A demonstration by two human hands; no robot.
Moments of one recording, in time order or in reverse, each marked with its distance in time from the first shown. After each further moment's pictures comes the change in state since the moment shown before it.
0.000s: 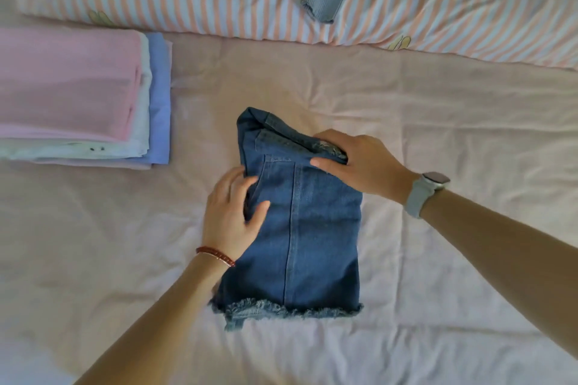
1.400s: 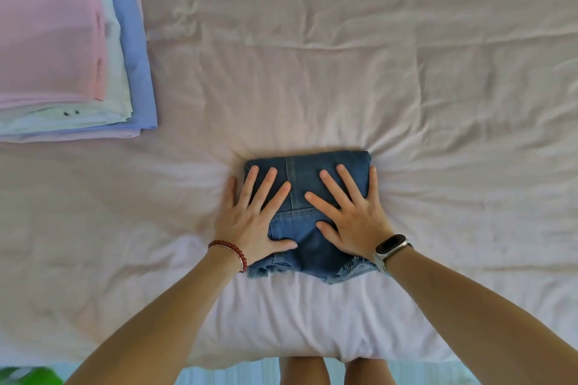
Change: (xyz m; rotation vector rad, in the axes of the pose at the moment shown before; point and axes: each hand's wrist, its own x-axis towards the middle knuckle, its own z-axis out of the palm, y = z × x) left_hand -0.073 -0.034 0.040 0.554 -0.402 0.365; right_hand -0.115 0.039 0.198 -0.606 0.304 -0.127
